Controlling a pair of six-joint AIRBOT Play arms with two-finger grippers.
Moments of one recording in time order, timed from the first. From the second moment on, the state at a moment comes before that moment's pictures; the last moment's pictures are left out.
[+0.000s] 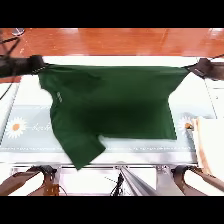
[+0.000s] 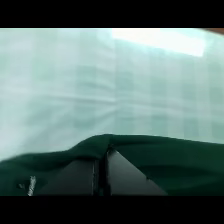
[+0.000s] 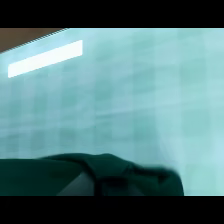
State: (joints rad) left arm 0.04 -1.17 1.18 1.14 -0.81 -1.53; right arm -0.32 -1.23 1.17 -0.82 0.95 1.24
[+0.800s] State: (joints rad) left arm 0.09 -1.64 1.39 0.95 -0.99 -1.49; right arm -0.30 -1.82 1.59 -0.78 1.15 1.25
